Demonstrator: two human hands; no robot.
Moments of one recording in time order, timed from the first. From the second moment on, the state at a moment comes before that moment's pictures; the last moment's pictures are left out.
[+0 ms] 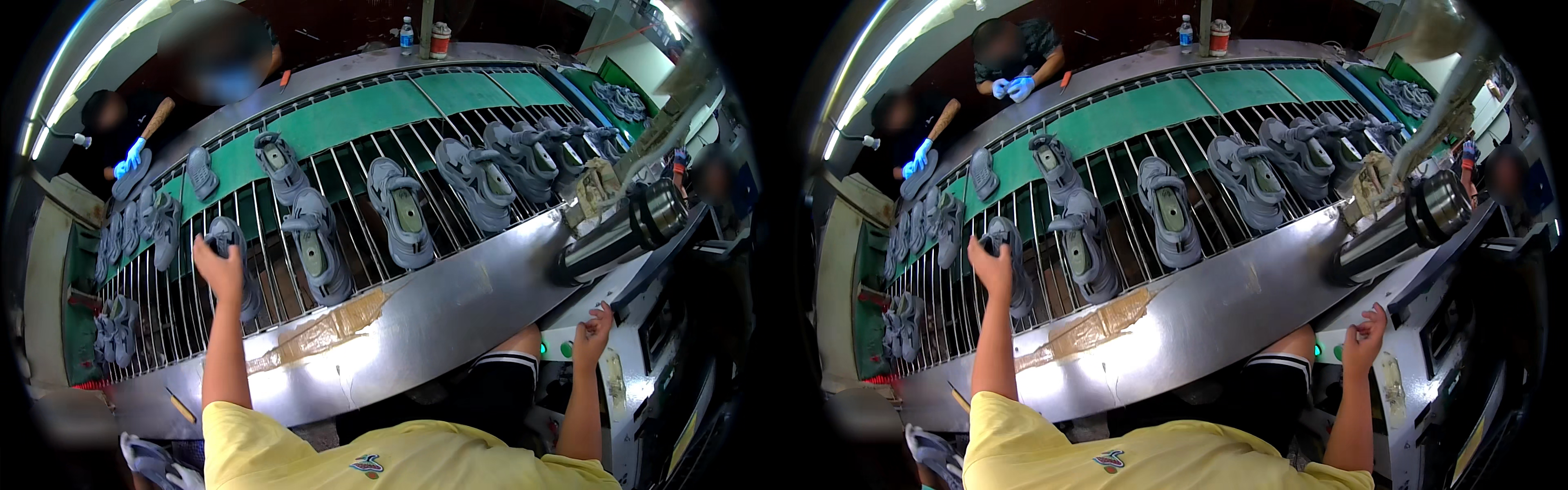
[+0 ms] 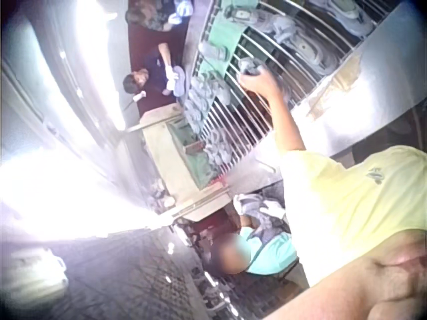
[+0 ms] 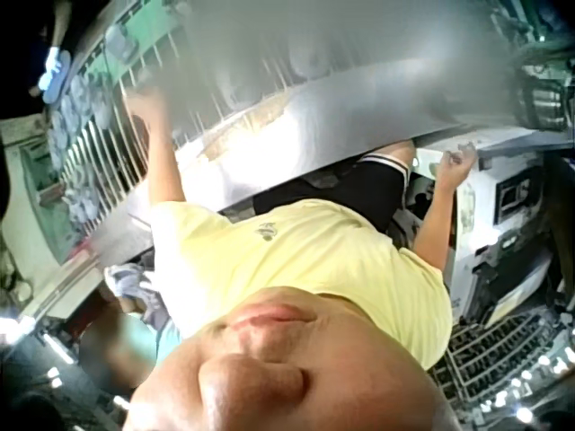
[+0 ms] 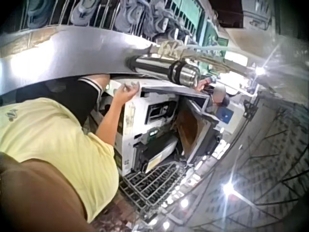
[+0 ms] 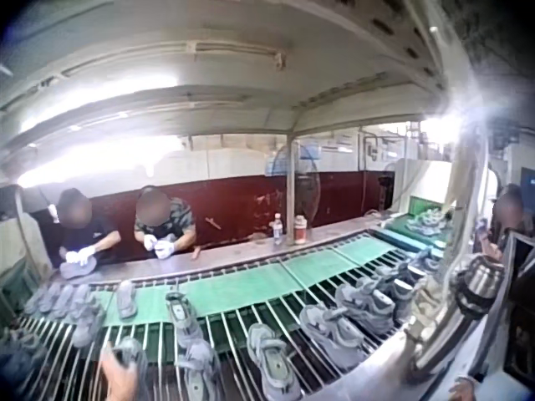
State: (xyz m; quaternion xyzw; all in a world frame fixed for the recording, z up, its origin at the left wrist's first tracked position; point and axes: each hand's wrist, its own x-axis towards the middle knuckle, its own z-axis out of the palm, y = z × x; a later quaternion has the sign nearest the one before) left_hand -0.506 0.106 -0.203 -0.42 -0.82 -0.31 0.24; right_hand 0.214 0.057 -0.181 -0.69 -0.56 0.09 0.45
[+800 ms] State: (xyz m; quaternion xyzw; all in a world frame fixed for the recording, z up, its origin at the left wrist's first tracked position) left_hand -0.552 0.252 -0.201 -0.04 -0.31 -0.80 -0.51; right_hand 0.203 0.072 -0.197 -0.67 -0.48 0.11 0.55
